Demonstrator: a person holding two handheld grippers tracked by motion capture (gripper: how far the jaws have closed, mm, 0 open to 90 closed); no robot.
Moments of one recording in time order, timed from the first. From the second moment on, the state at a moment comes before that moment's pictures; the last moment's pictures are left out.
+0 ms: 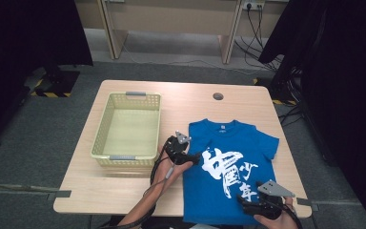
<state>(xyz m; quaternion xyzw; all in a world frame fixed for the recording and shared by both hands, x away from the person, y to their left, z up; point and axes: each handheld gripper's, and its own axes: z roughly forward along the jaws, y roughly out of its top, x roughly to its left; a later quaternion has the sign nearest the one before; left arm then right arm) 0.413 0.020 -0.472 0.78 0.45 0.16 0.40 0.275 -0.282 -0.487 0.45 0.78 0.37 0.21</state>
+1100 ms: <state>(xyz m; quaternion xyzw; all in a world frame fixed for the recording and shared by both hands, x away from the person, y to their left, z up) 0.355 0.036 -0.478 0.82 0.41 0.14 0.39 0.275 -0.282 -0.487 0.45 0.78 0.37 0.21</state>
